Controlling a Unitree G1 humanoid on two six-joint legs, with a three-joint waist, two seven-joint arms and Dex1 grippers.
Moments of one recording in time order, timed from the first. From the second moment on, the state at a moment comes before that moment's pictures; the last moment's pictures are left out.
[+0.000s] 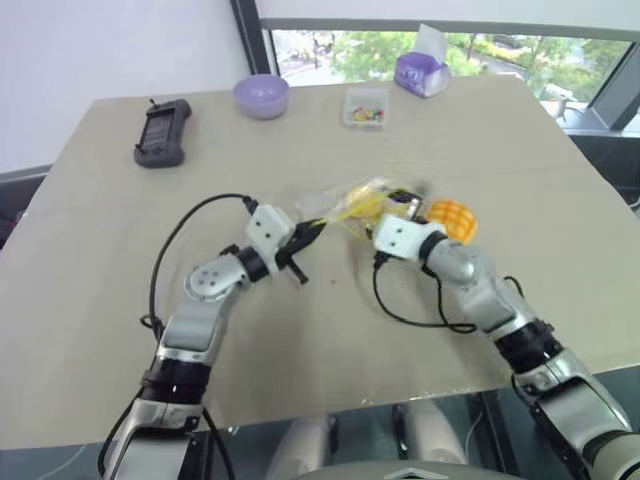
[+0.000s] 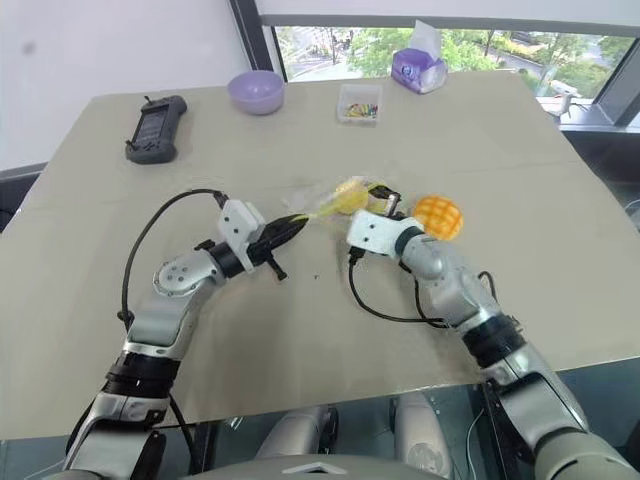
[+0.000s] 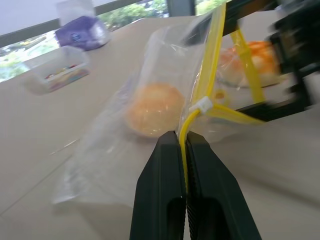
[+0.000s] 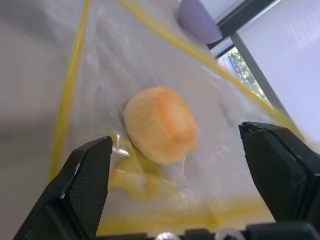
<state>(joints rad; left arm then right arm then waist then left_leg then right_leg) -0.34 0.46 -0.01 0.04 -0.21 0.09 -0.69 -0.53 -0.40 0.32 -0.01 -0.37 0.09 0.42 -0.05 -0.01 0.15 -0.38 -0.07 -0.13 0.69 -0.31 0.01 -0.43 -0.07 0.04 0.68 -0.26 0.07</state>
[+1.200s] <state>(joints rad) -0.41 0.40 0.05 -0.01 -0.34 0.26 -0.65 -0.37 -0.33 -0.03 0.04 0.01 0.43 0.37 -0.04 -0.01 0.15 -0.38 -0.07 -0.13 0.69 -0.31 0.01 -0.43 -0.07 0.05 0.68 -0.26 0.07</state>
